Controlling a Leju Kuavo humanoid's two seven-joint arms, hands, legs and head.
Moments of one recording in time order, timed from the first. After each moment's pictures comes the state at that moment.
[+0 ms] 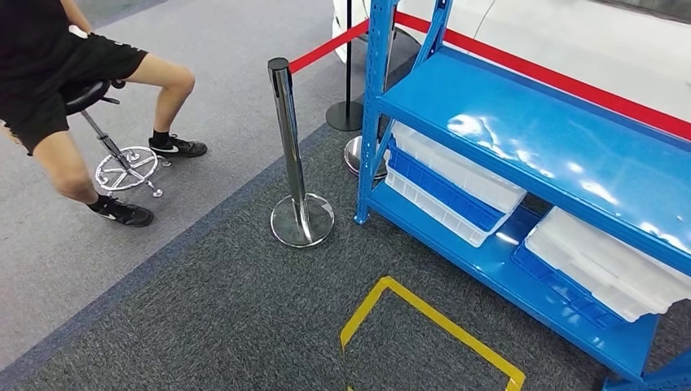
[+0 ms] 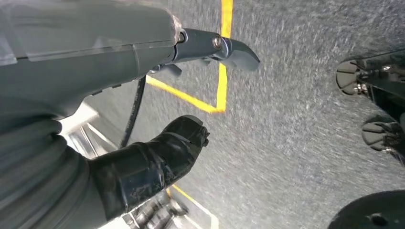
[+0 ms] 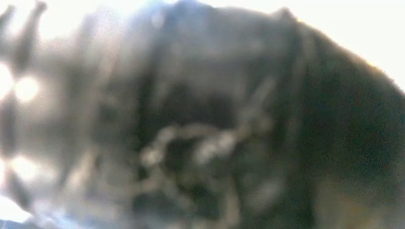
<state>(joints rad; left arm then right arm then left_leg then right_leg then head) 0.09 0.32 -0.70 0.01 0.62 -0.41 -0.23 0.01 -0.13 0.30 -0.14 0.05 0.45 0.12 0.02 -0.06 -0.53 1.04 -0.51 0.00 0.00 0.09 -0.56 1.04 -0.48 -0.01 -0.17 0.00</state>
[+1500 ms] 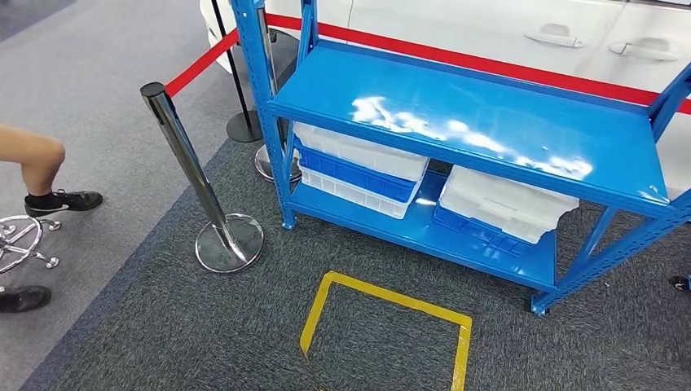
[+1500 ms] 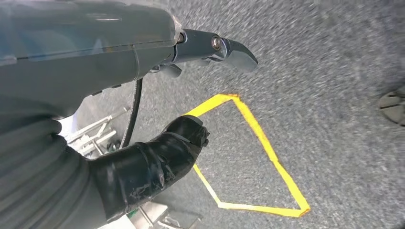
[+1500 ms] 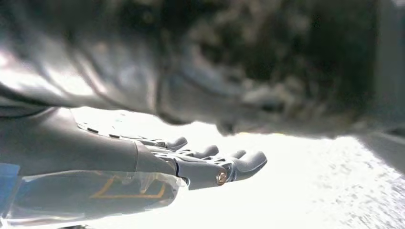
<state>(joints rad) -0.09 0.33 -1.00 0.01 0.48 -0.38 -0.18 0.00 -0.08 0.24 -0.15 -0.04 0.41 0.18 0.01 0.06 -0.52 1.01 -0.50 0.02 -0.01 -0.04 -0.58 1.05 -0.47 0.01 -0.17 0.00</state>
